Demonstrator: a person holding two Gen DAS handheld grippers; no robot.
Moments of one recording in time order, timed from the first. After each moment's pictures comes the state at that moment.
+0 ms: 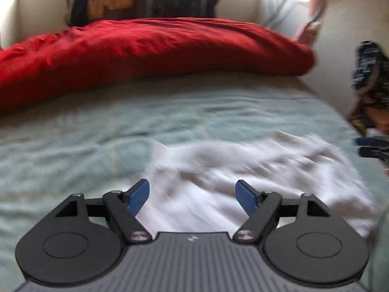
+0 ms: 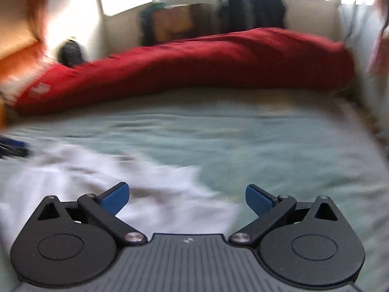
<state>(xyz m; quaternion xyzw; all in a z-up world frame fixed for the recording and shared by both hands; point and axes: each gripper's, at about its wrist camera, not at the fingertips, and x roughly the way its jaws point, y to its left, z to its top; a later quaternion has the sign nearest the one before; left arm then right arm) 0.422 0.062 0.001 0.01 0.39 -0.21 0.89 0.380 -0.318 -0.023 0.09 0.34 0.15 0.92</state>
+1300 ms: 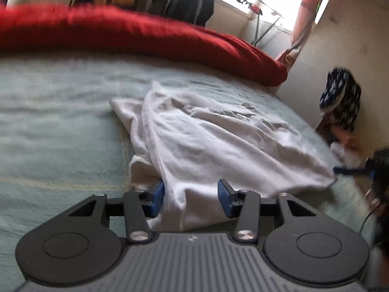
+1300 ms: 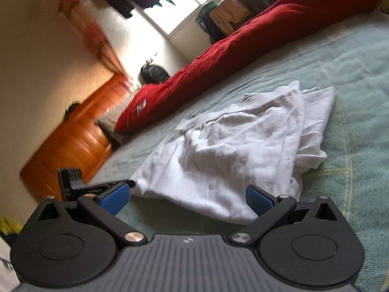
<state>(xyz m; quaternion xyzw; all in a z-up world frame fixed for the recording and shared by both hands) 0.331 0.133 -0.056 -0.12 0.38 -0.25 0.88 0.265 -0.311 -0.060 0.29 0.31 0.32 0.85</state>
